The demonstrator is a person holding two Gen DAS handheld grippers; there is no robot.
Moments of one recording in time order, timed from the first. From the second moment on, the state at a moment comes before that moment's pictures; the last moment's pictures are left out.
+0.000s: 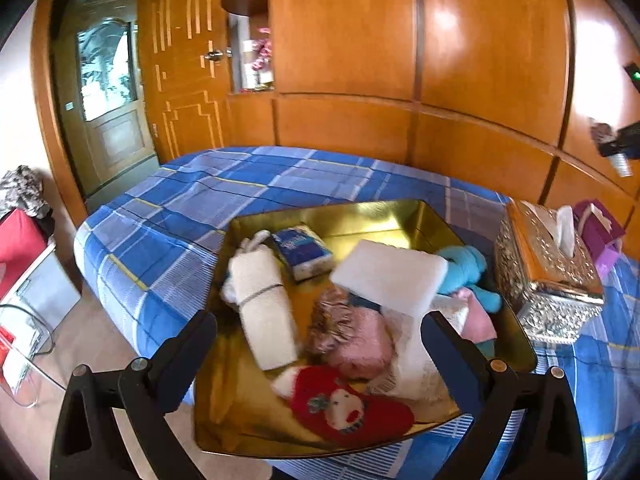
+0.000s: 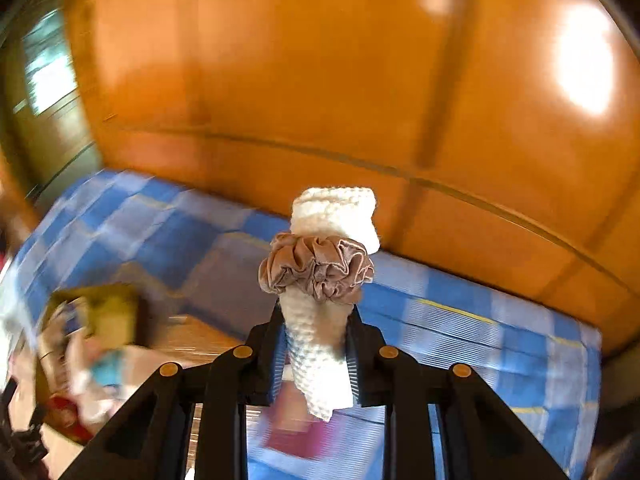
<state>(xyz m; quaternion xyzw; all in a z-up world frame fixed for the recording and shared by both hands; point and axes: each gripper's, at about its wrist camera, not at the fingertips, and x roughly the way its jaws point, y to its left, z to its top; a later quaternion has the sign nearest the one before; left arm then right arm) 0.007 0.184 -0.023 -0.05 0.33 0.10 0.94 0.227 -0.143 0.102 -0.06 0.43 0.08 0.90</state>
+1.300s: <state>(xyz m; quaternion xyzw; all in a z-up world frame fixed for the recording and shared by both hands) -0.015 0.226 -0.016 -0.08 0.32 0.19 0.93 0.137 0.131 -0.055 -0.18 0.43 0.28 0.84</state>
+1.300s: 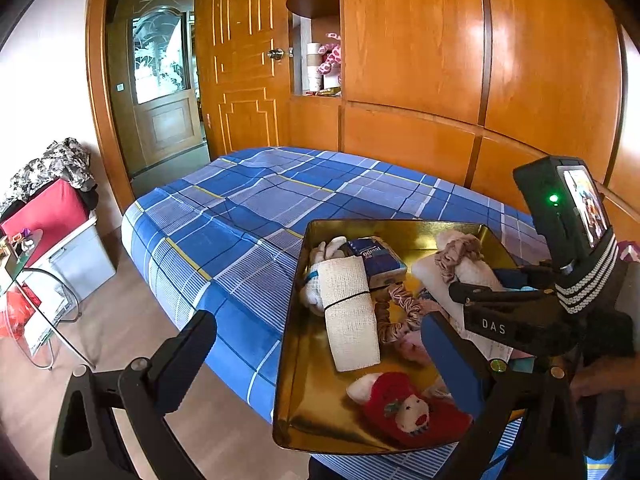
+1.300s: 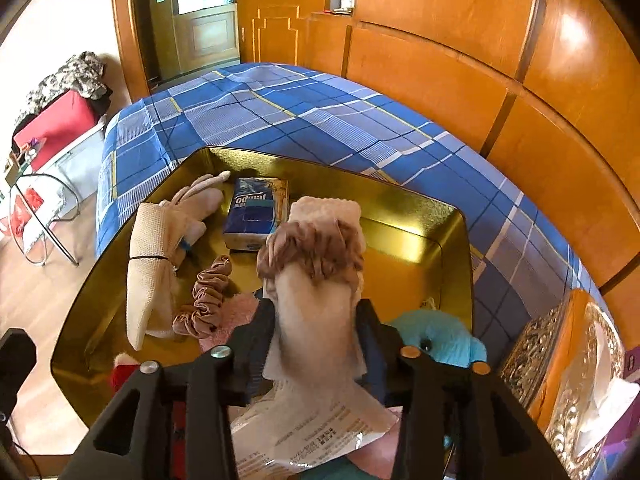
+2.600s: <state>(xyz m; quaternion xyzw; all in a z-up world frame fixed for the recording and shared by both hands) -0.014 0.175 -0.007 -0.07 0.31 0.13 0.94 0.056 0.013 -0.007 -0.06 0.32 0.11 0.94</state>
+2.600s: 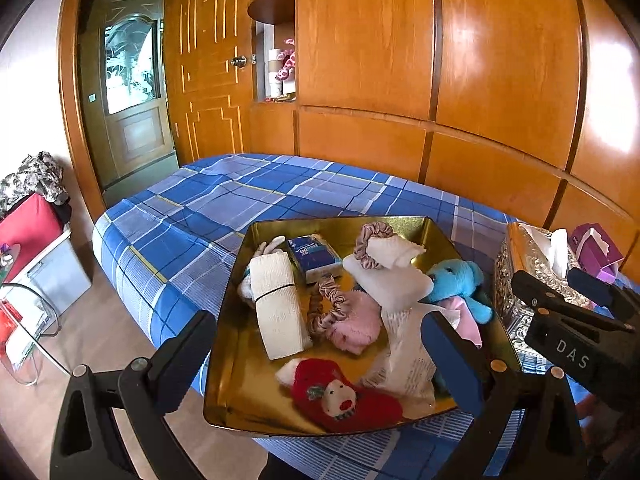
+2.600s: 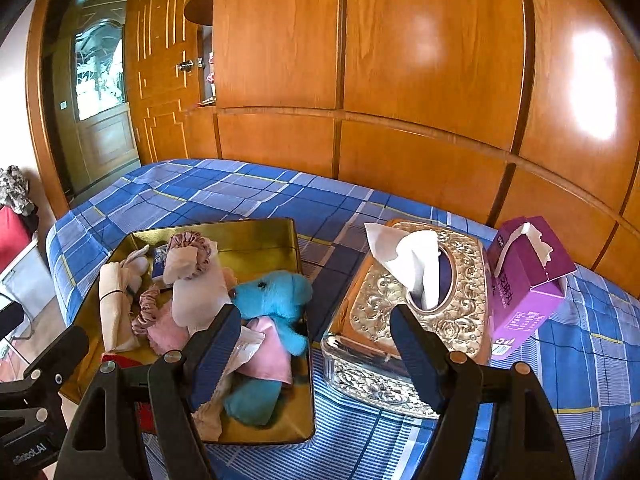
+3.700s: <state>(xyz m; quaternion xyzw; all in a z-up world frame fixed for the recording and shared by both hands) -0.012 0.175 -0.011 -0.07 0.32 0.13 0.94 0.056 0.014 -0.010 -0.06 0.33 0.12 0.94</state>
